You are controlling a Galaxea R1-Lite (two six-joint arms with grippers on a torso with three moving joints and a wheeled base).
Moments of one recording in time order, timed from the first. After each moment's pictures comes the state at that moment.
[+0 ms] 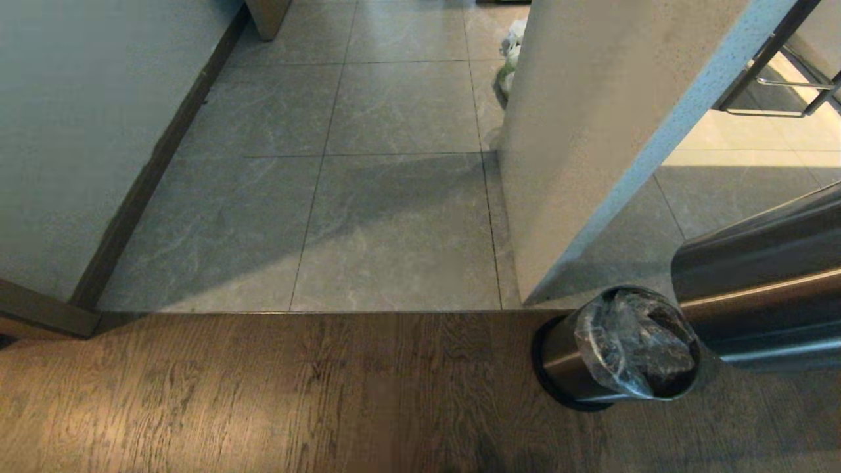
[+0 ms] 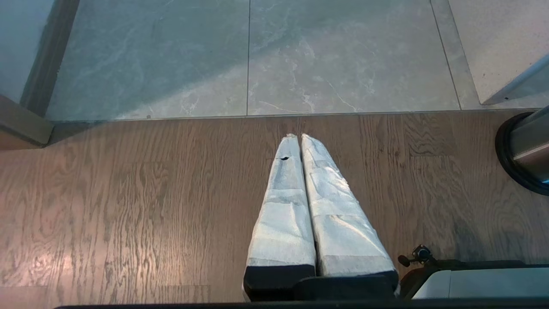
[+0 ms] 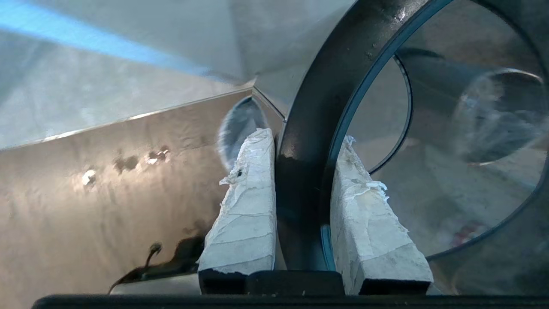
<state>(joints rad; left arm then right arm) 0.00 0.00 0.00 0.00 0.00 0.00 -0.62 1.29 -1.50 0.72 0.48 -0.06</state>
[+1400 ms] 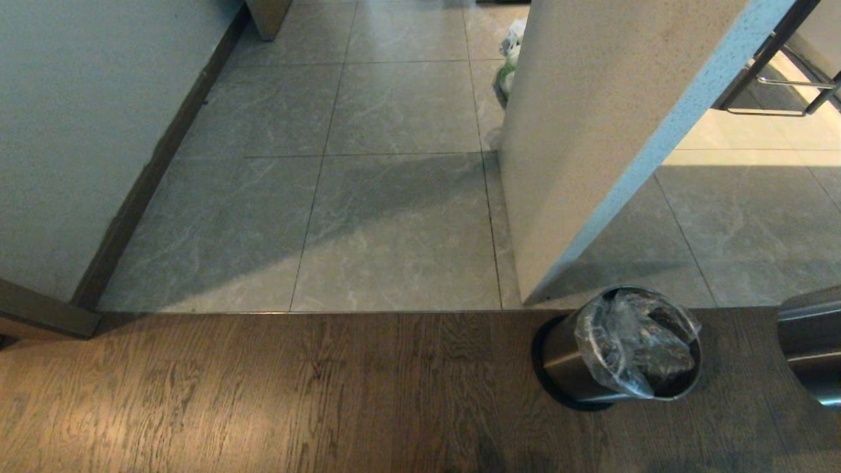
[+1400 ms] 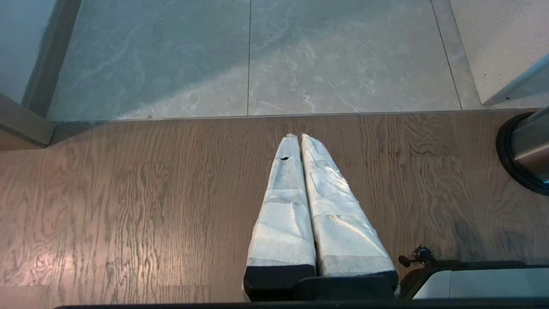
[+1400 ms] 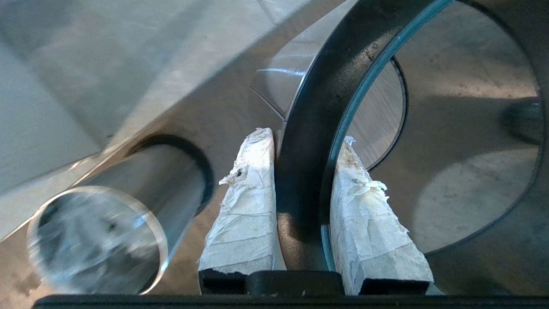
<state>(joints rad) 0.00 0.00 0.00 0.00 0.00 0.00 -1.04 1.89 -1.65 0.44 0.48 -0.10</state>
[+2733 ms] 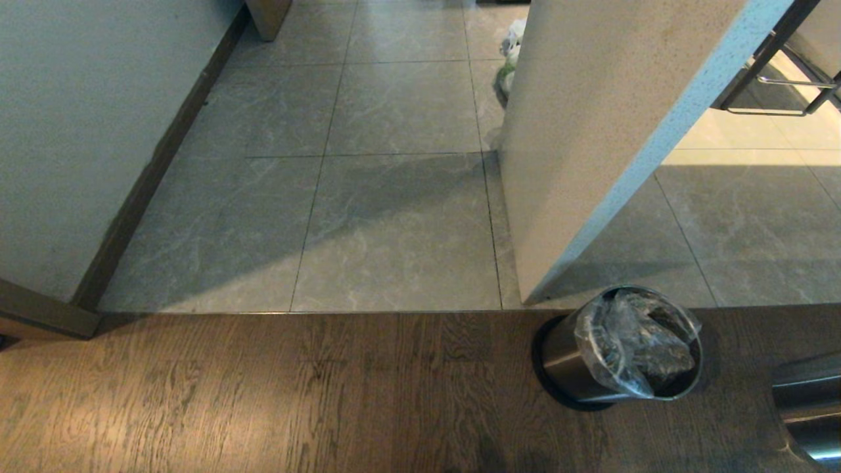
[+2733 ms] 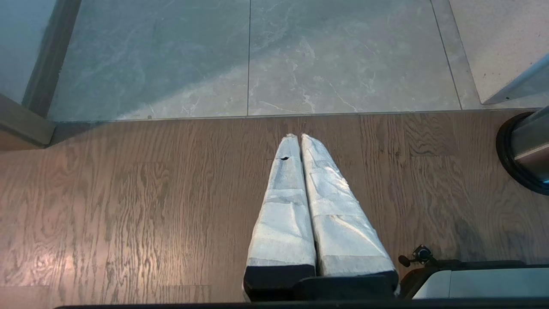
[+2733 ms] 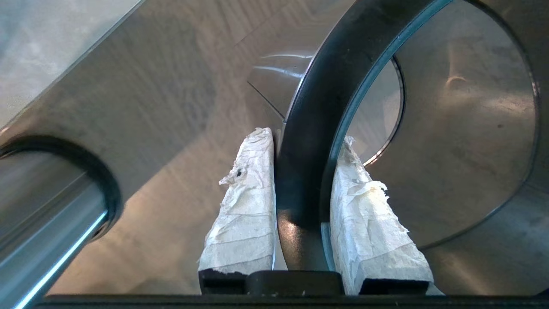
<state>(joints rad) 0.00 0.00 0.00 0.00 0.00 0.00 -1.10 2.47 -1.94 0.32 0.43 -0.22</state>
